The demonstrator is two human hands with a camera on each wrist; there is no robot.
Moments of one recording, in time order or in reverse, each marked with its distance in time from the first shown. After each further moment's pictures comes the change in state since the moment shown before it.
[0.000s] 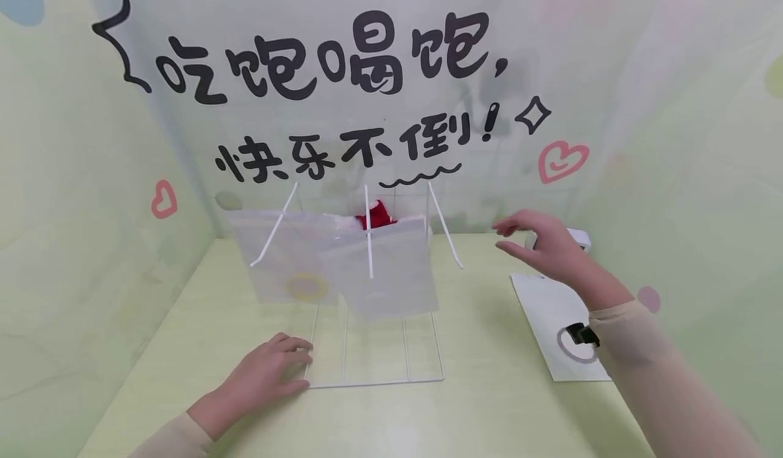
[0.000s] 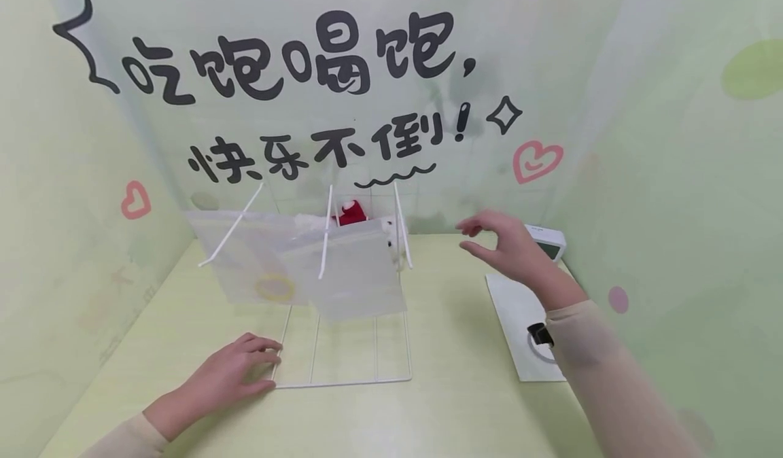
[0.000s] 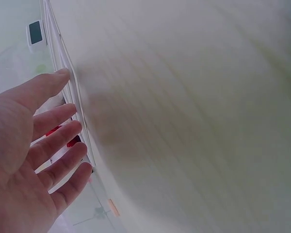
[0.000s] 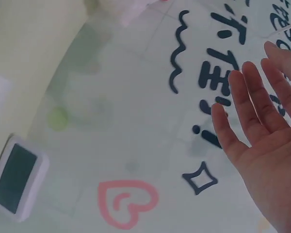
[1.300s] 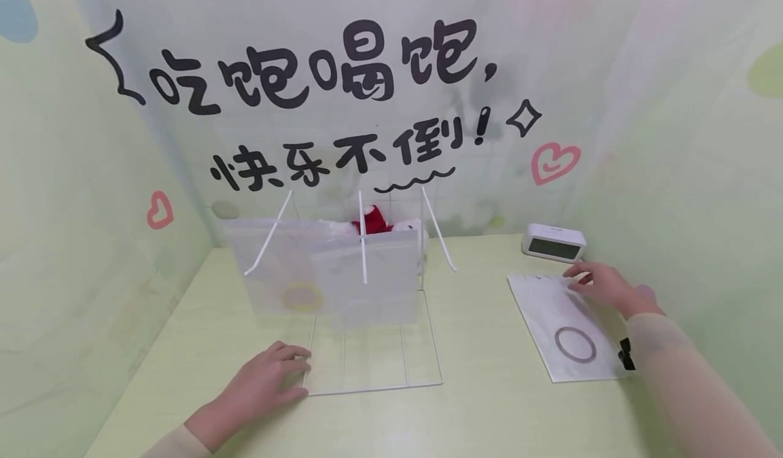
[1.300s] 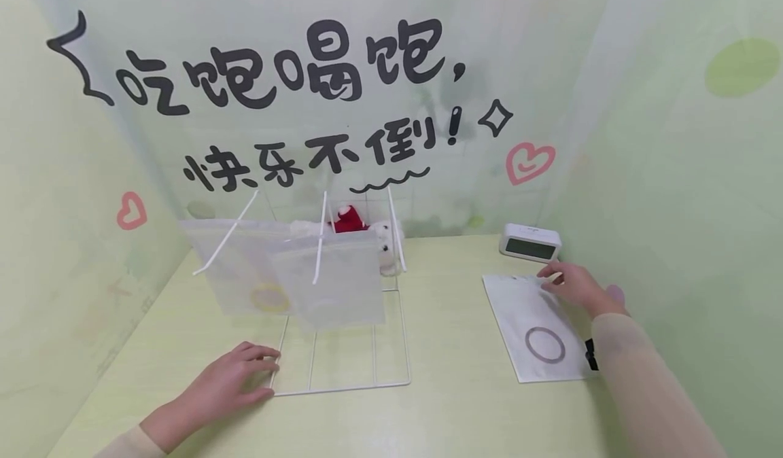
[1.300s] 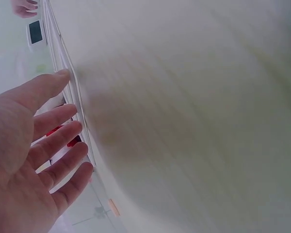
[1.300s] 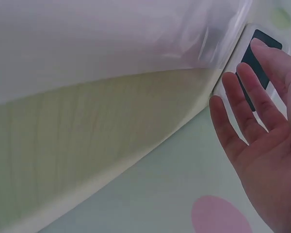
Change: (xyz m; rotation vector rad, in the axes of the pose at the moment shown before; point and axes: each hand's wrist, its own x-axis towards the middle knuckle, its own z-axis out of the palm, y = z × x) left_hand -0.002 0.005 0.004 0.024 0.034 0.001; right_hand -0.136 0.195 -0.009 -0.054 -0.343 0.570
